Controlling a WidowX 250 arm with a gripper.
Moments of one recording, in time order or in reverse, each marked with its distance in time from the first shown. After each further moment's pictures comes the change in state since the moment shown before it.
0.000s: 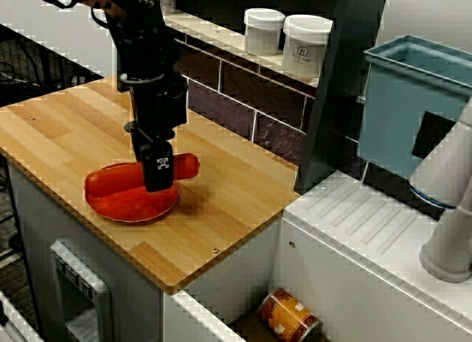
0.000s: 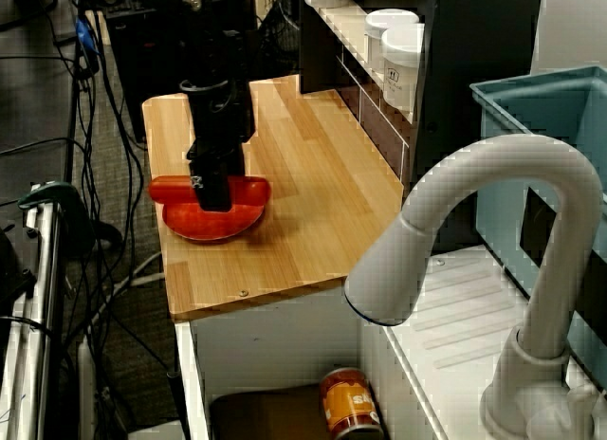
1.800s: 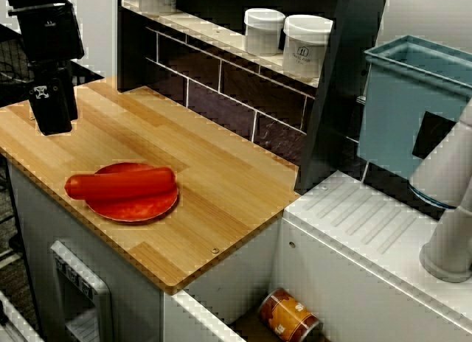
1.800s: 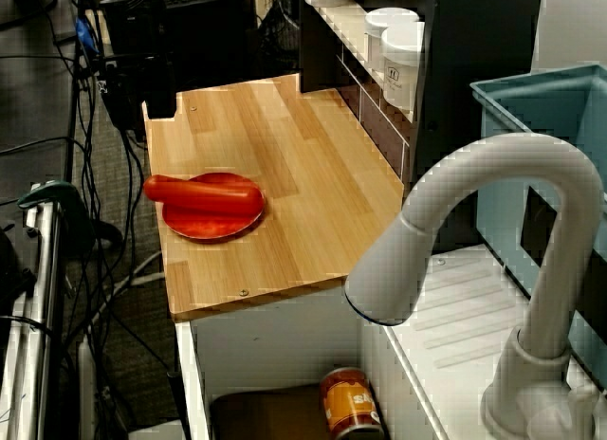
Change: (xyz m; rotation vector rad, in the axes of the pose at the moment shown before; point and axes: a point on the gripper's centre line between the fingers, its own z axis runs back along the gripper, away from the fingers) arm -0.080 0.030 0.064 -0.134 -0.048 -0.160
